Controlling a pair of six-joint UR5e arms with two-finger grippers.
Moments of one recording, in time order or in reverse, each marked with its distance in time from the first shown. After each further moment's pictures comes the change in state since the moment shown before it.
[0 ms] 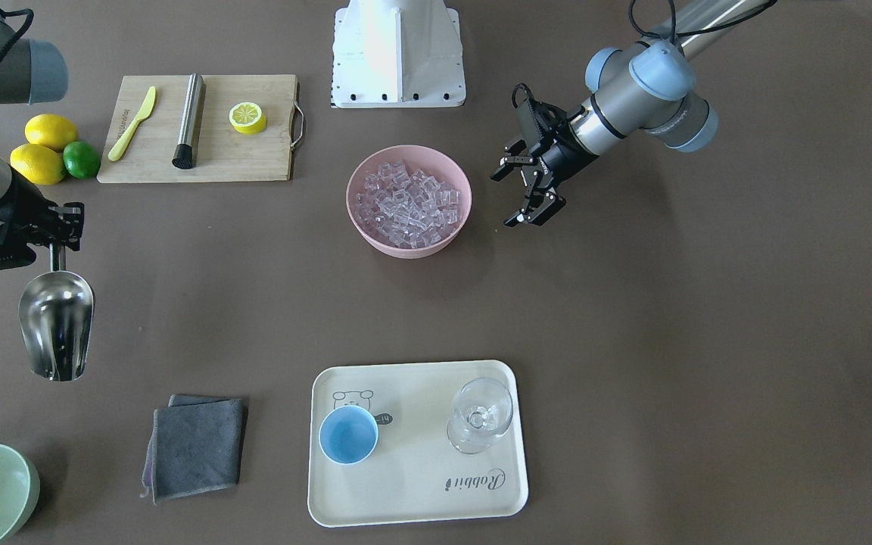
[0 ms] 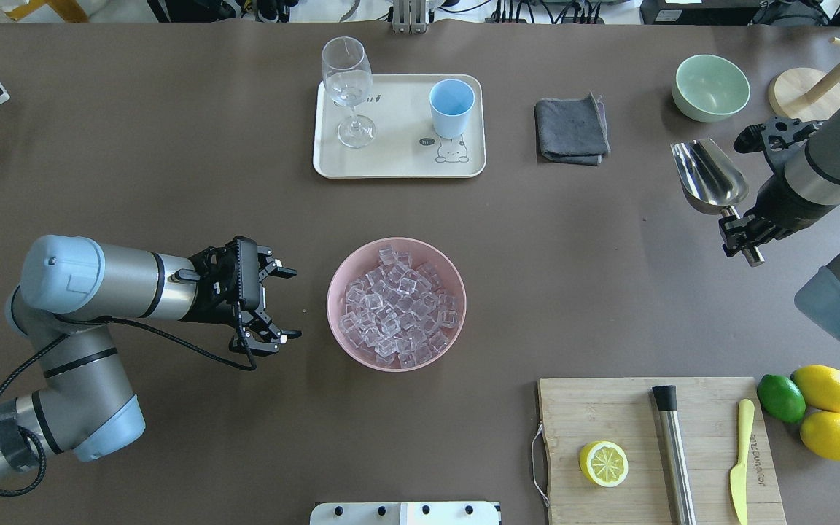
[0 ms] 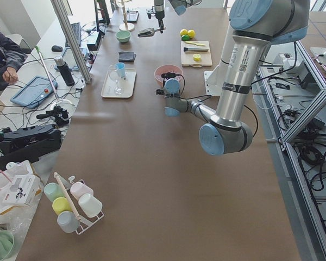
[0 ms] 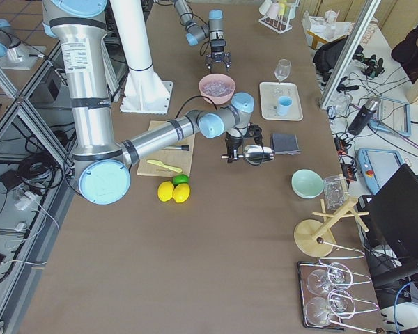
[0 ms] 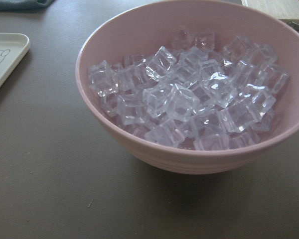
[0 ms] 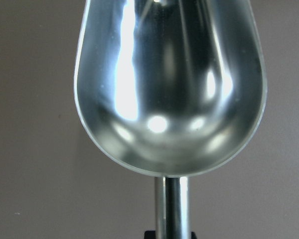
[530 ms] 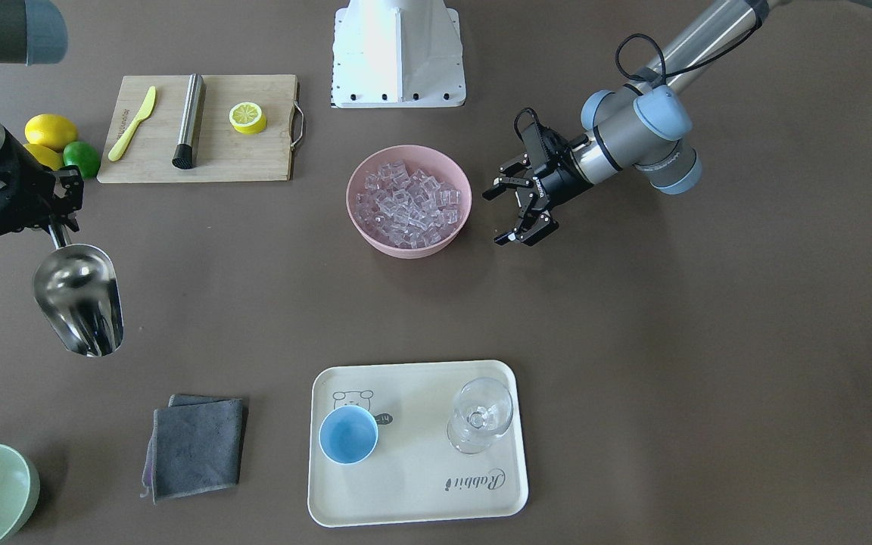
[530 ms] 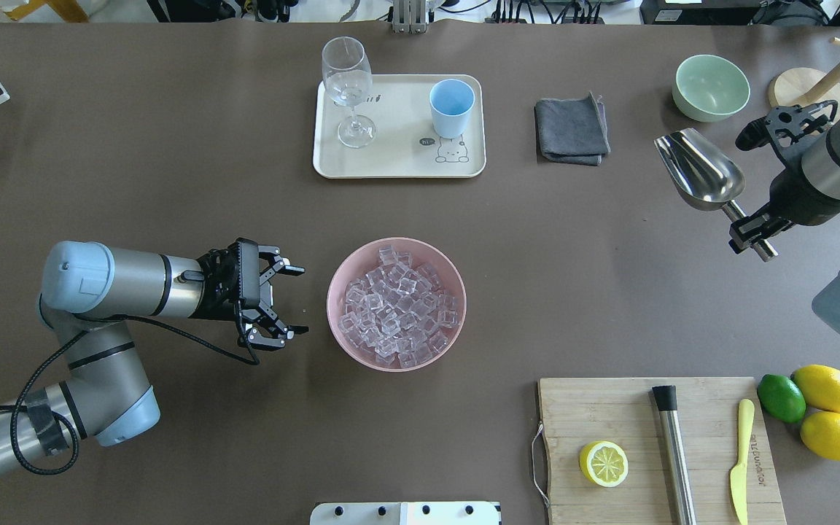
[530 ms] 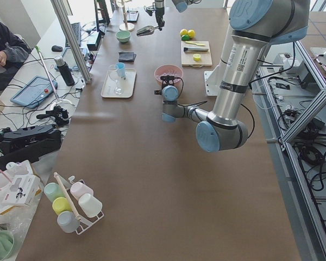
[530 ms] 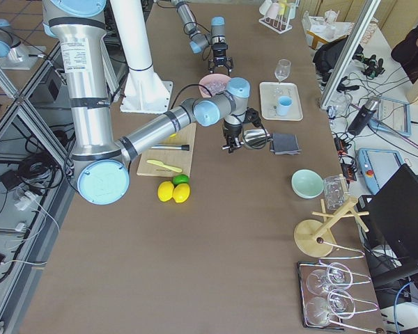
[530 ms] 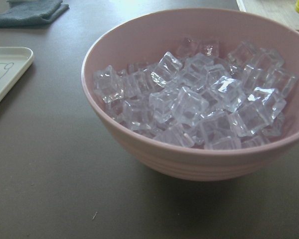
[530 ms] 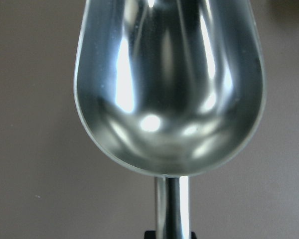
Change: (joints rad) left arm 0.000 -0.052 0.150 -0.258 0.014 -0.034; right arm 0.002 0.024 0.072 -0.036 -0.045 -0.179
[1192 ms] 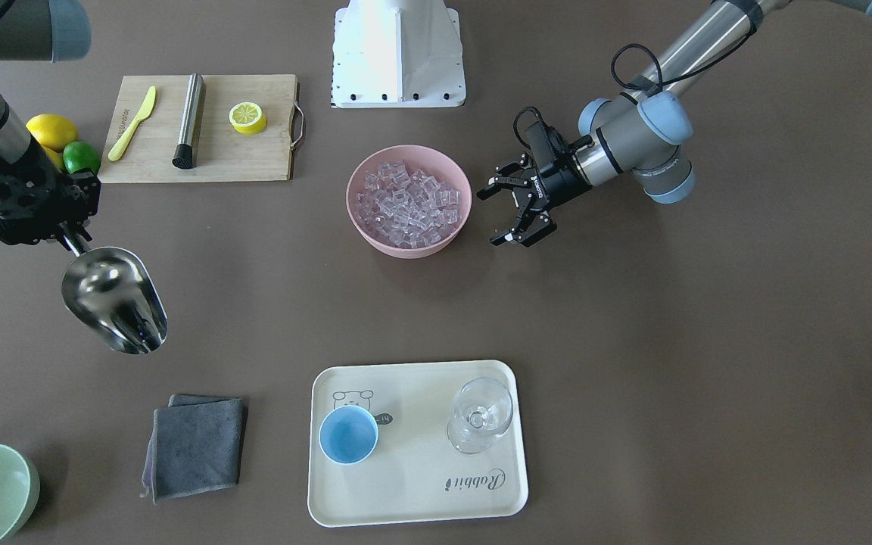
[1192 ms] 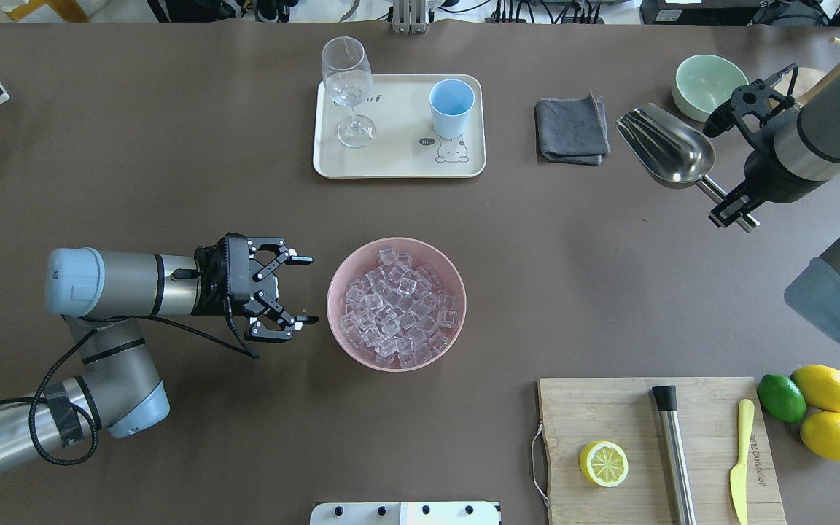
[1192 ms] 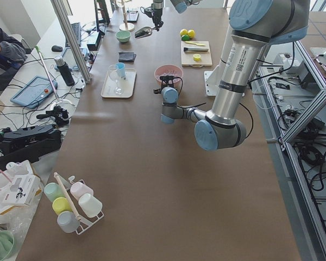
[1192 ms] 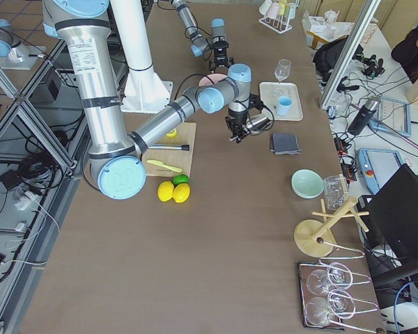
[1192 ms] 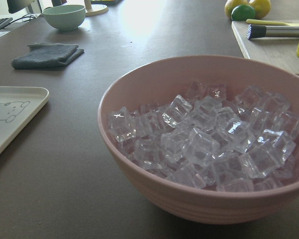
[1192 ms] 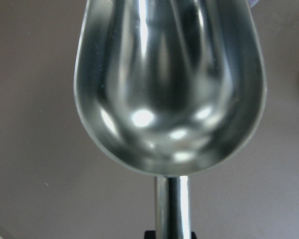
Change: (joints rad) left arm 0.008 -0.037 0.075 -0.132 0.033 -0.067; right arm -0.034 0.084 0.023 -0.079 -0.085 -0.231
